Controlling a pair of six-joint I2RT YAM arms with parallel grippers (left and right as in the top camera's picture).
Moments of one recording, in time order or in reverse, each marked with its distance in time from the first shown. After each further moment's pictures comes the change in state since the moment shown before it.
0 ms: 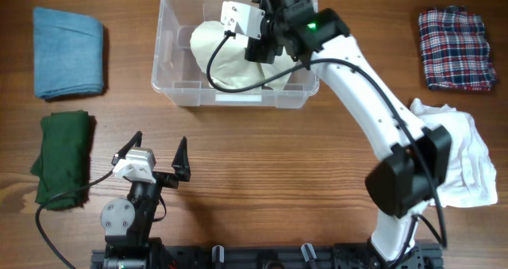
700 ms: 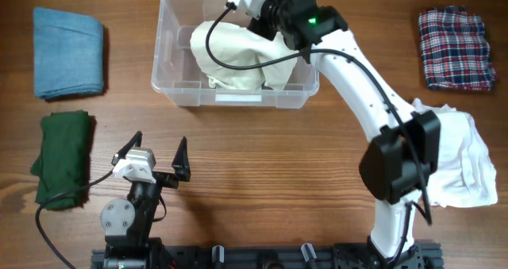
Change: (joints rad) left arm 0.000 0.000 0.000 0.000 0.000 0.000; right arm -0.045 0.110 0.000 0.251 -0.028 0.214
